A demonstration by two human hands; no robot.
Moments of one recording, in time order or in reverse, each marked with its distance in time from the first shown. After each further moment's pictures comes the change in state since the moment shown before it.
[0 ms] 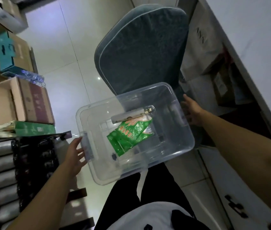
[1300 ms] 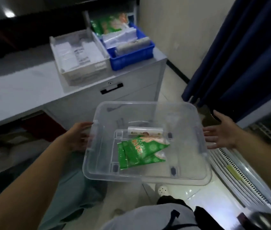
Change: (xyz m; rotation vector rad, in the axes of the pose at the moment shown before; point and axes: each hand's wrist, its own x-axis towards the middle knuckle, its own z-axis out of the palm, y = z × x) left_hand -0.331 -0.268 0.204 1.796 -1.168 0.318; right_hand -0.578 0.703 0.194 1.742 0.940 -0.069
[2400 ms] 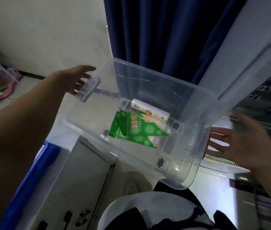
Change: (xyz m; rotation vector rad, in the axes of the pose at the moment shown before) left_hand 0.226 0.543 0.554 1.067 -0.404 0.289; right_hand -0.002 -0.180 -0.114 1.010 0.261 -0.275
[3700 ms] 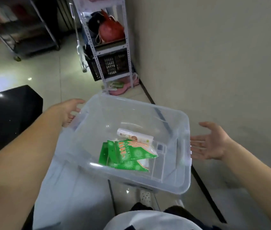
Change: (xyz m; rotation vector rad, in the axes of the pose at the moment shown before) left_hand 0.243 -0.112 -0.602 -0.791 0.667 -0.531; right_hand 0.527 -0.112 0.895 -0.910 -0.413 0.437
